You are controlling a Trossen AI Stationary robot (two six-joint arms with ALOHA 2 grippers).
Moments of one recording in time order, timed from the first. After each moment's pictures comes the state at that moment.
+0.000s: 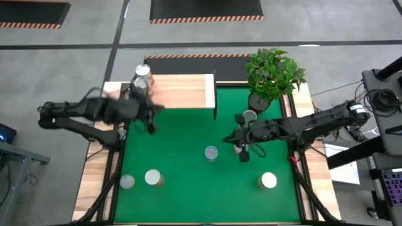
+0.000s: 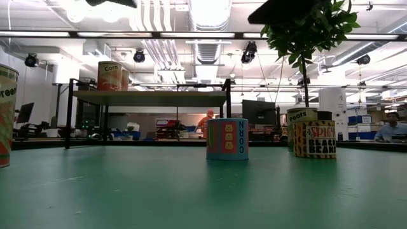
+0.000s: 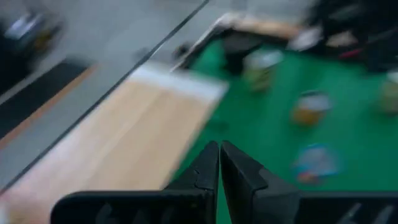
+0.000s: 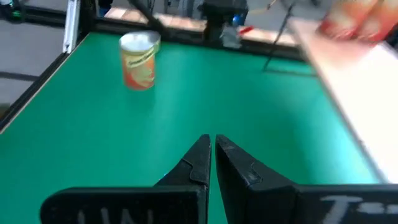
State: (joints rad) left arm -0.12 0.98 1.18 -0.78 -0.55 -0.27; right arm 0.18 1.20 0.86 -0.08 0.12 -0.05
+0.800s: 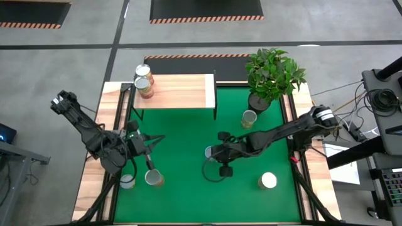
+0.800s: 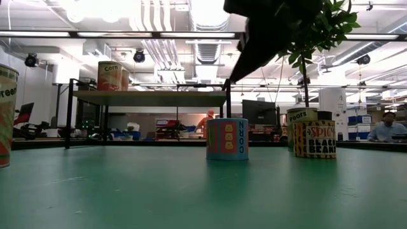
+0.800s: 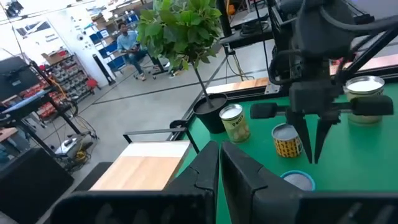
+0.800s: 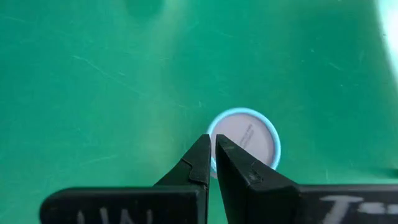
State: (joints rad) left arm -0.73 1.04 0.96 -0.35 -1.19 -0.07; right arm 0.26 1.67 1.21 -0.44 0.16 0.16
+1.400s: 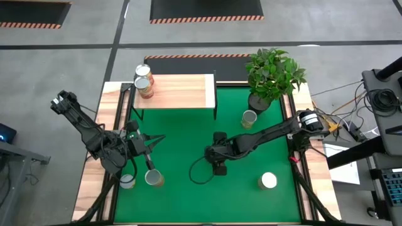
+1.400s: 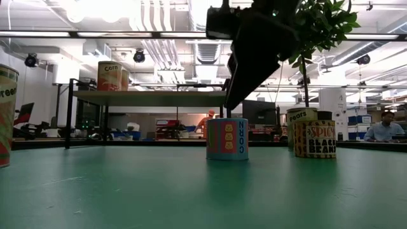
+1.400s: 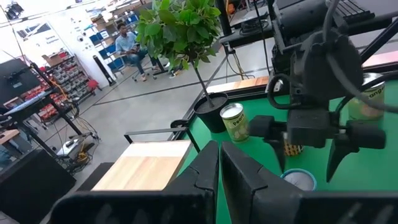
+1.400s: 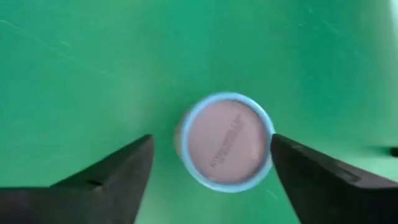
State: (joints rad) left arm -0.73 1.04 0.96 -0.36 -1.19 -0.07; right arm 0.23 1.84 1.37 -0.63 0.22 0.18
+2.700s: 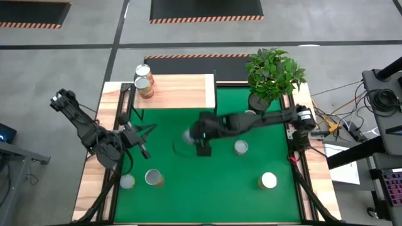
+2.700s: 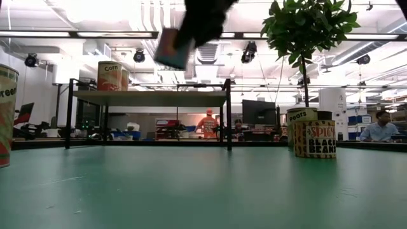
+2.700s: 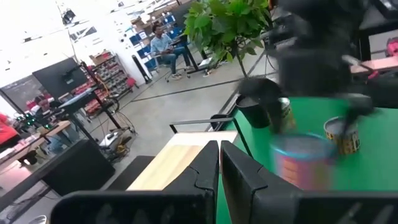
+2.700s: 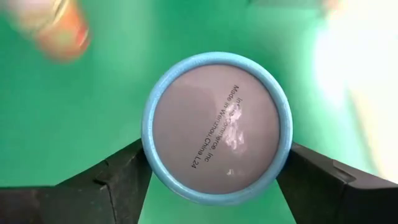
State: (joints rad) left arm -0.73 0.93 0.90 -0.46 -1.35 -0.10; right arm 0.07 1.90 1.79 -0.73 0.20 0.00
